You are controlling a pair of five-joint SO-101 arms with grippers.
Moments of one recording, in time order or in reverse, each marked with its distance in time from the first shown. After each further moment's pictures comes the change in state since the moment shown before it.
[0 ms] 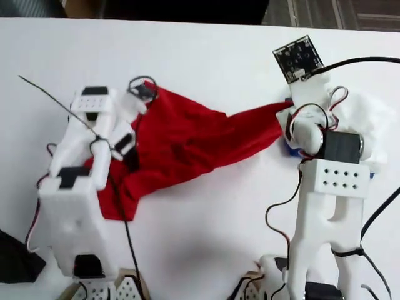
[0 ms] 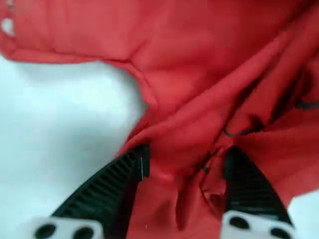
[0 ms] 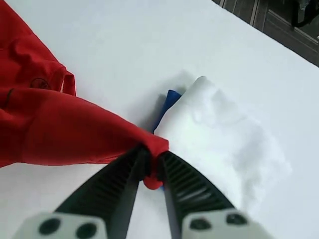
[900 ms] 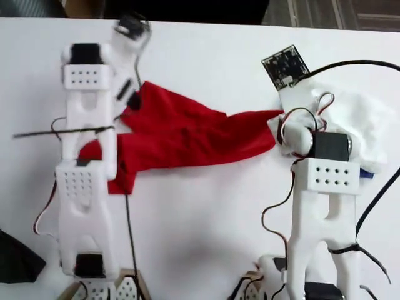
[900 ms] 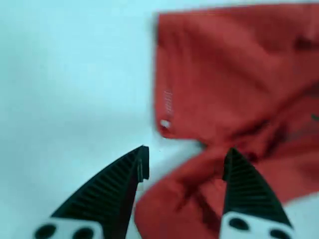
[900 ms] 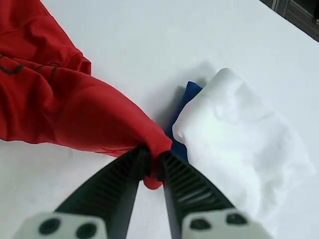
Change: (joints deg) left arm 4.0 9.3 -47.6 18.4 5.1; right arm -2.1 0.0 4.9 -1.9 0.0
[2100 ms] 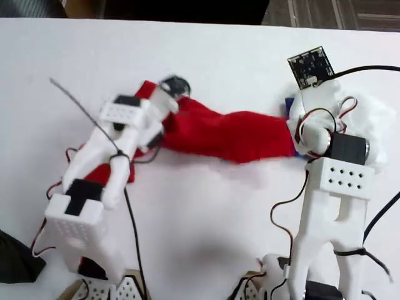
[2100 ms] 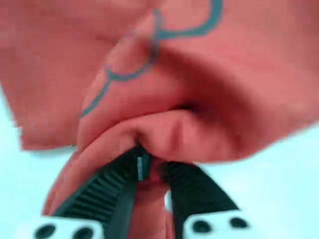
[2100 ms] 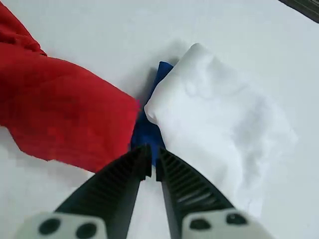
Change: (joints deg) left arm 7.2 -25.3 62.4 -36.7 1.3; right arm 7.1 0.0 0.0 0.0 0.0
